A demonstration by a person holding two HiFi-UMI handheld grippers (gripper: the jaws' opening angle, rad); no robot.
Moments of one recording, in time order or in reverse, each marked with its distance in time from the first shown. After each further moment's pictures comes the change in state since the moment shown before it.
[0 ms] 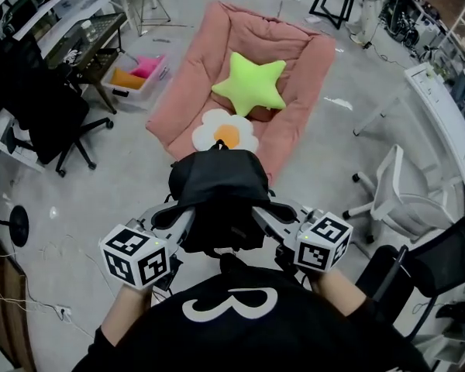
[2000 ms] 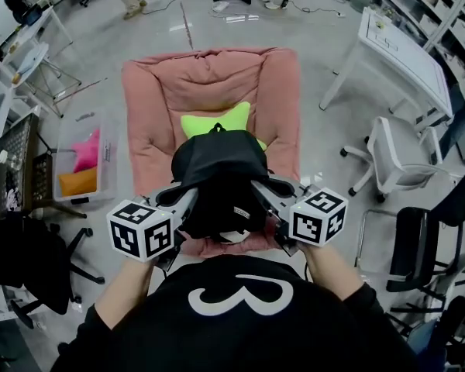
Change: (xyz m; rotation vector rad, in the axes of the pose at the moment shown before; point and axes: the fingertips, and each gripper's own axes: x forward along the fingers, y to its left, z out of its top) left arm 0.315 0.216 0.245 0.255 0.259 -0.398; right arm 0.178 -0.304 0.194 0.135 -0.208 -0.520
